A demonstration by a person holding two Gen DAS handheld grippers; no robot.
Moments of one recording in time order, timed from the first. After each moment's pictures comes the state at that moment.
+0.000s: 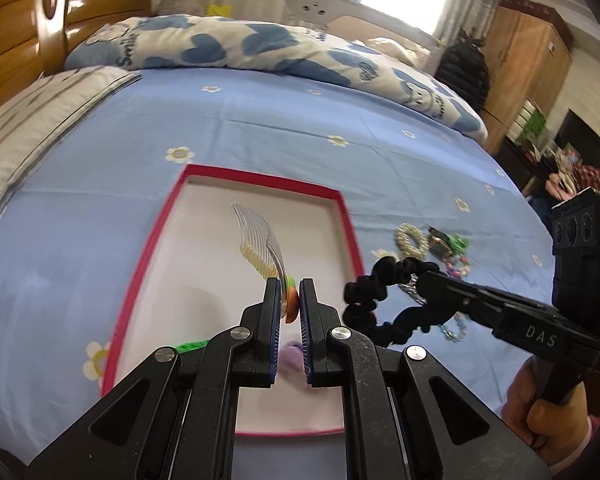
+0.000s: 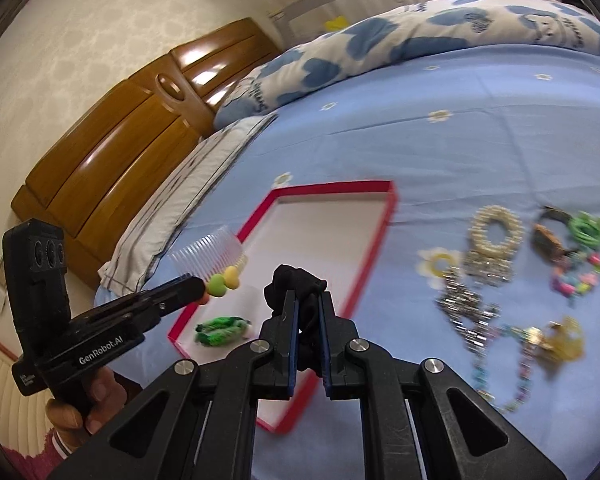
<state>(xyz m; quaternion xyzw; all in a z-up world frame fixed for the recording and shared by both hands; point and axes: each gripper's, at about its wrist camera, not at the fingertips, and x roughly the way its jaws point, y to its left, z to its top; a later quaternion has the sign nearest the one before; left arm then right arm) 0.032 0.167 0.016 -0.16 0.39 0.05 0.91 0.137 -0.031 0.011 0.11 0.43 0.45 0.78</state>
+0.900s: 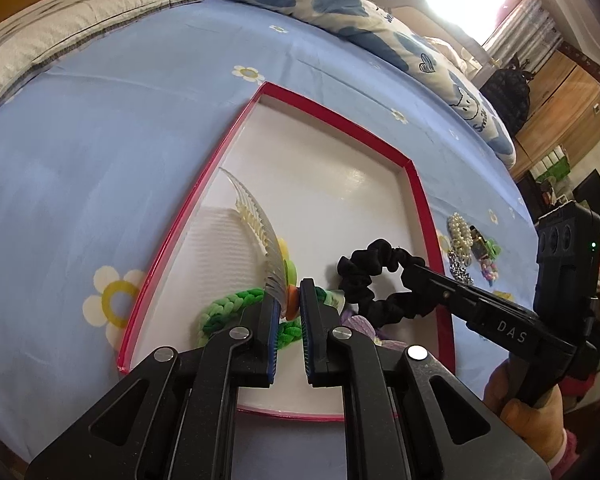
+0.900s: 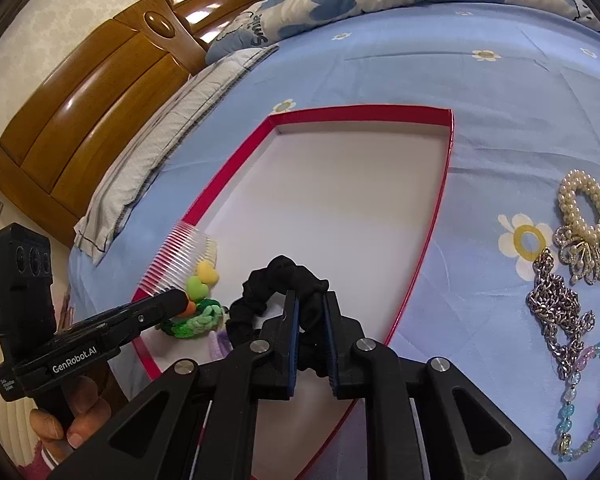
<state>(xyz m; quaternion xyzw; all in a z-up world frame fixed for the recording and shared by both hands) 0.016 0.218 -0.049 -0.27 0.44 0.08 0.86 0.145 0.041 -0.044 0.05 0.50 0.44 0.75</state>
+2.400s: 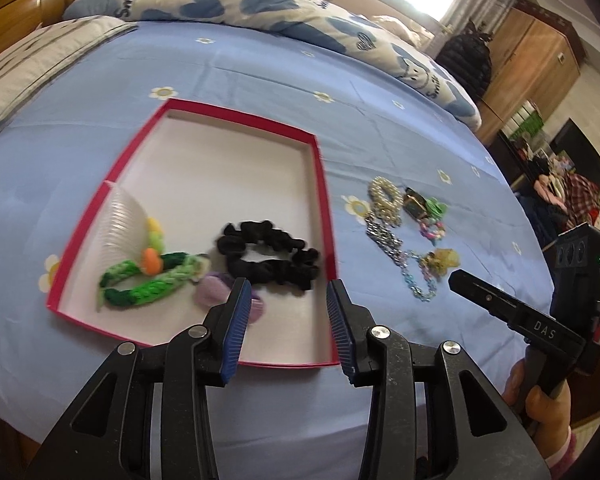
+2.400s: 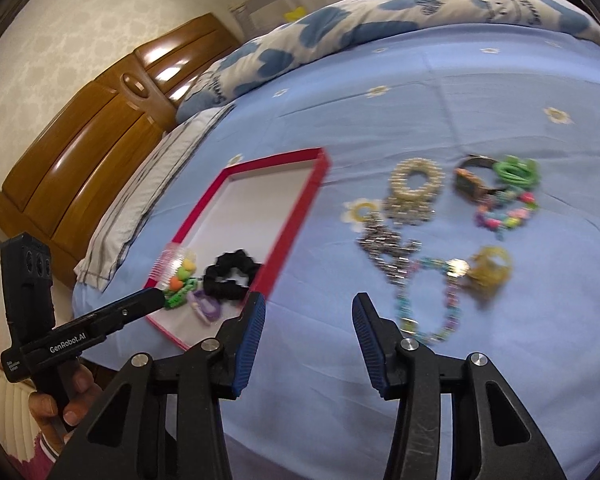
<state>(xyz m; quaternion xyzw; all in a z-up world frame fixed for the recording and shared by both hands) 0.015 0.125 0.002 -0.21 0.44 0.02 0.87 0.122 -0.119 -0.014 0.12 0.46 0.36 0.80</state>
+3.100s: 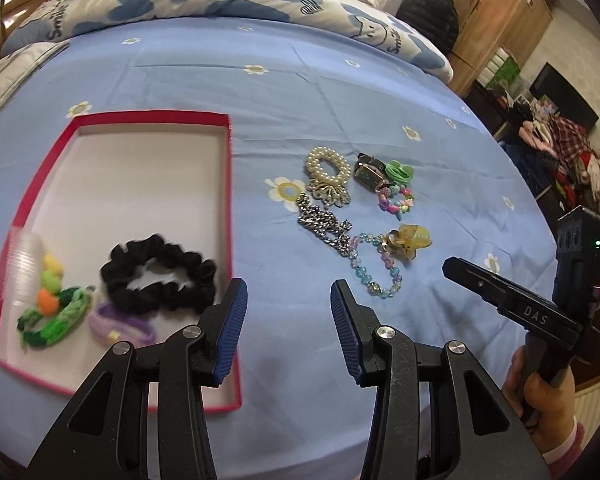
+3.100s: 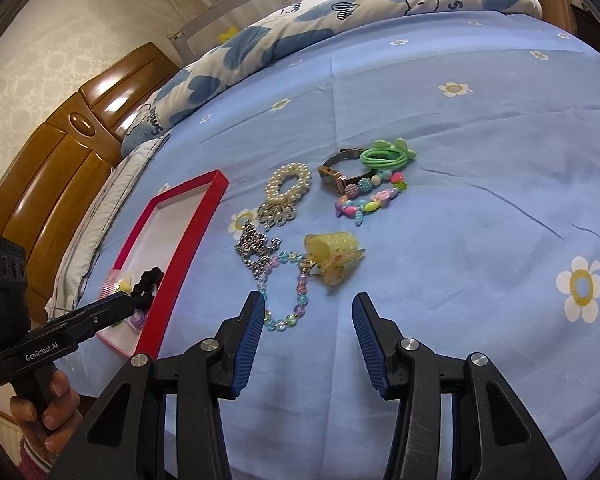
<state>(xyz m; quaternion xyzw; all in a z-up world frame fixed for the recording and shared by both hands) 0.072 0.052 -0.006 -0.14 0.48 -0.03 0.87 0.145 -0.195 -0.042 0.14 0.47 0.29 0.82</state>
